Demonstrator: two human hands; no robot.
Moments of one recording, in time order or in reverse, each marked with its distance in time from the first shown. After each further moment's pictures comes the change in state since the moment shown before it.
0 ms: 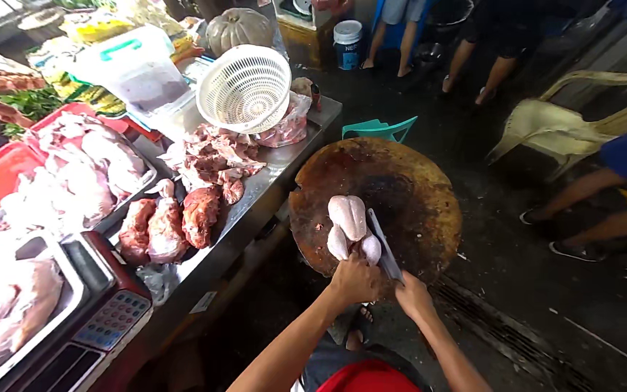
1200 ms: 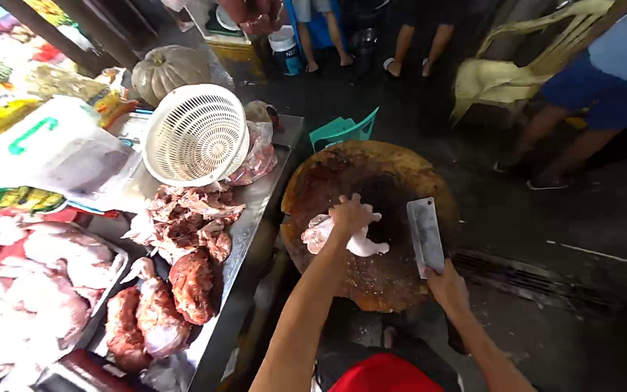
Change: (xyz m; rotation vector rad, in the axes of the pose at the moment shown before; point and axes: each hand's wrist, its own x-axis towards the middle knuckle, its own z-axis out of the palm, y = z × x) left_hand 0.131 -0.061 -0.137 -0.128 0.034 -0.363; right_hand 0.015 0.006 0.004 0.271 0.373 0.364
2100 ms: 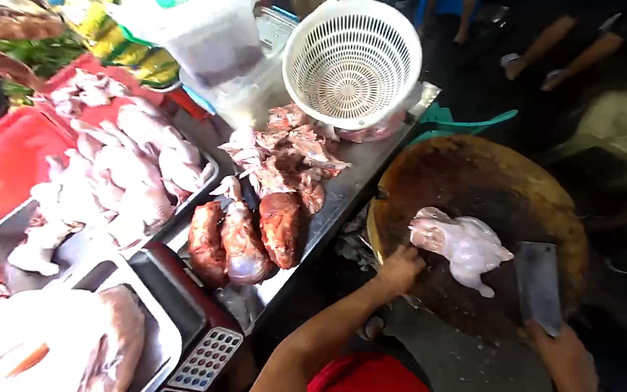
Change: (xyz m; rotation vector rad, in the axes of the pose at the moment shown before) left_hand -0.090 -0.207 0.099 -0.278 0.184 0.567; right_hand -0.035 -0.013 0.023 -0.289 0.156 -0.088
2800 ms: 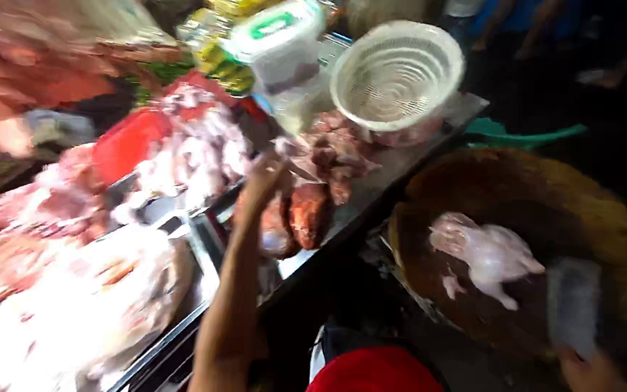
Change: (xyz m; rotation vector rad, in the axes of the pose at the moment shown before) left_hand -0.192 -0.032 -0.332 -0.185 0.878 -0.731; right_hand -0.008 0.018 -0.002 0.037 -0.044 -0.209
